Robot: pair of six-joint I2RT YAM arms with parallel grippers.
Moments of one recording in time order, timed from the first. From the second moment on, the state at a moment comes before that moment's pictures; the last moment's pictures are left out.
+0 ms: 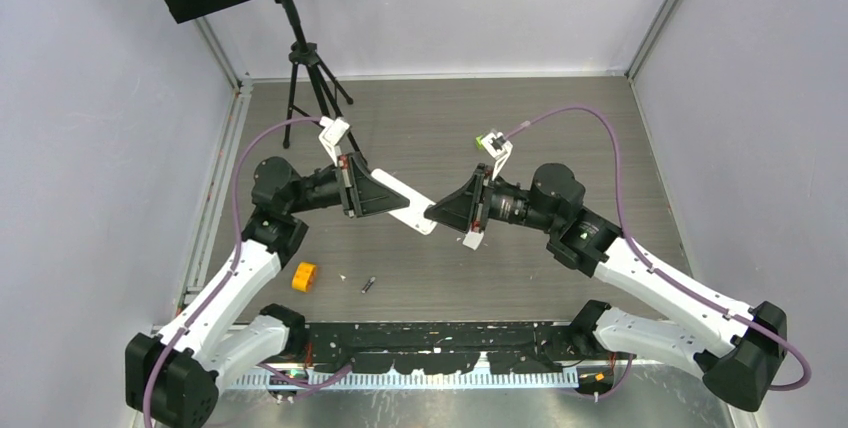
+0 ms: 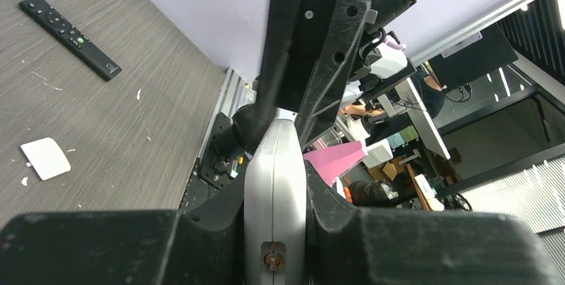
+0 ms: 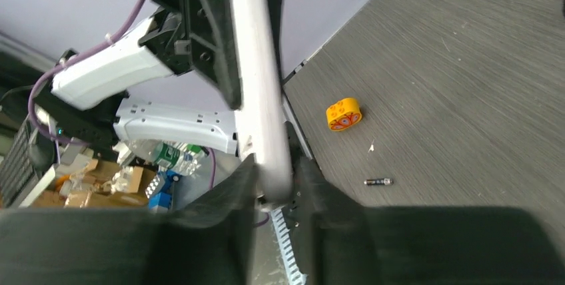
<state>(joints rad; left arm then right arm) -0.39 0.94 0.69 0.46 1.03 -1.07 0.79 0.95 0.80 0.13 -0.47 0.71</state>
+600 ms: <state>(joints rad) -0.39 0.69 0.78 -0.36 0.02 -0.54 0.98 1.24 0.83 -0.22 0.24 0.99</state>
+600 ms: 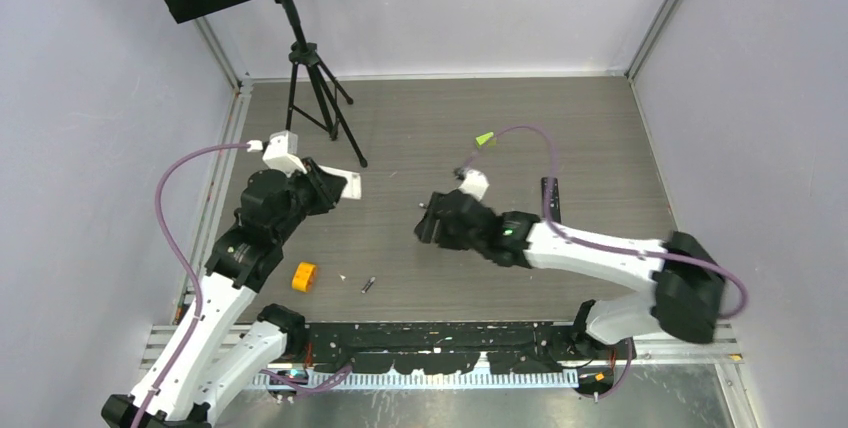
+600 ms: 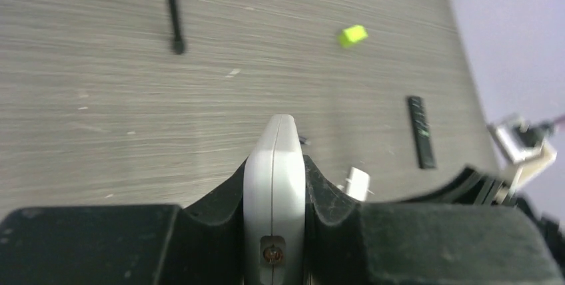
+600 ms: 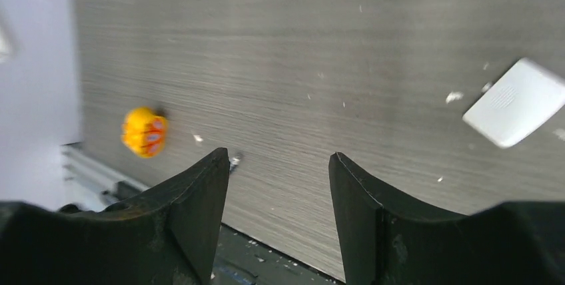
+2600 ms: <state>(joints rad) -0.41 0.67 0.67 -0.33 0.00 -0.55 1.21 1.73 1.19 -0.81 0.59 1.15</state>
